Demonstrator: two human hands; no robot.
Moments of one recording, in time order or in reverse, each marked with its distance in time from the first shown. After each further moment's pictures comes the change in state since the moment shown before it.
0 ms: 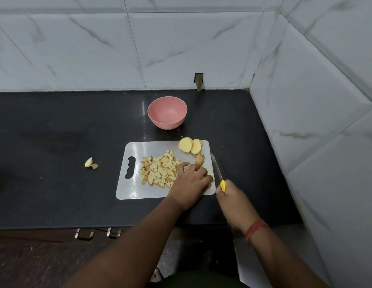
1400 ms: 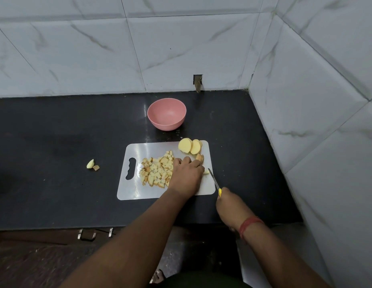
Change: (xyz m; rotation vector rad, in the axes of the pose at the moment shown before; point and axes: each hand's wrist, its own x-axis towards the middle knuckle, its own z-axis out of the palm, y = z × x) left_hand 0.025 -0.002 -0.021 0.071 -0.225 -0.228; right_hand 0.010 0.013 0.014 -0.257 -0.110 0.124
